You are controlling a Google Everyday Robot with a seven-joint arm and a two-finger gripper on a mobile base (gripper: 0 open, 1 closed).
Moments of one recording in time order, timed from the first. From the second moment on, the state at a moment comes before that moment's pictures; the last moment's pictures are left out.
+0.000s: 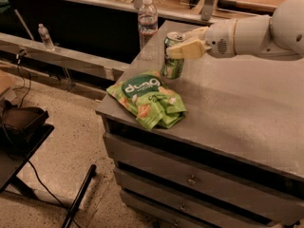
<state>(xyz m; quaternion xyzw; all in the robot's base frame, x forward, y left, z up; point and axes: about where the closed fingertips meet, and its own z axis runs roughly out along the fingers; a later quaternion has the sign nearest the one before) 0.647 -0.092 0.943 -0.41 0.71 0.28 0.50</state>
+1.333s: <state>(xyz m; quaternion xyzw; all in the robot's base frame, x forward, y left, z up) 0.636 -0.081 0.919 -0.44 0.72 0.26 0.46</state>
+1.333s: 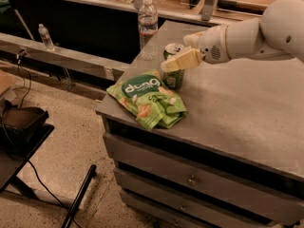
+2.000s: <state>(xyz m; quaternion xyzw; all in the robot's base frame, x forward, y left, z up) 0.623 -0.111 0.984 -0.47 0.69 0.22 0.51</state>
